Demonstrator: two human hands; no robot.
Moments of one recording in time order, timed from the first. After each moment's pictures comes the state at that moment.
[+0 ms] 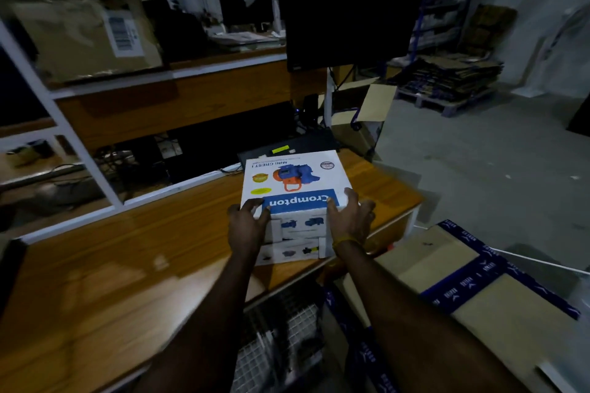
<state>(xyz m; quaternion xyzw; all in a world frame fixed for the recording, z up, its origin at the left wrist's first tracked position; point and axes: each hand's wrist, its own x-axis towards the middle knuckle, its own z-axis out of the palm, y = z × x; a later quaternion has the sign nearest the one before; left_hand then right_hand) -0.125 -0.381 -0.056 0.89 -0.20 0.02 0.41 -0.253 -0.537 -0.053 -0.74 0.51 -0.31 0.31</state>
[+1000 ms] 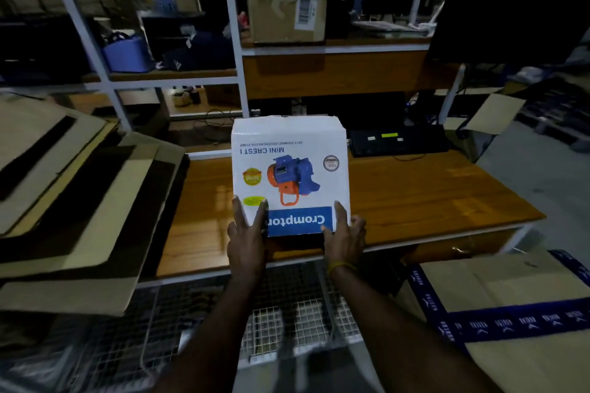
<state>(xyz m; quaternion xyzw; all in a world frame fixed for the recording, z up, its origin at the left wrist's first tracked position) -0.185 -0.056 -0.088 0.95 -0.12 0.14 0.25 -0.227 -0.244 -0.108 -0.87 0.32 -0.23 0.29</state>
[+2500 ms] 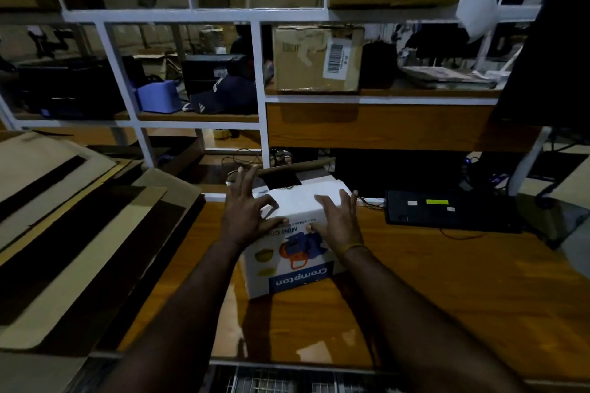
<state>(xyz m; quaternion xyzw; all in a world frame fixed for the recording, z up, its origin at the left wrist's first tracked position) 0.026 -0.119 0.015 0.91 -0.25 0.32 0.12 -0.004 -0.352 -0.012 -0.95 0.04 -0.17 0.26</state>
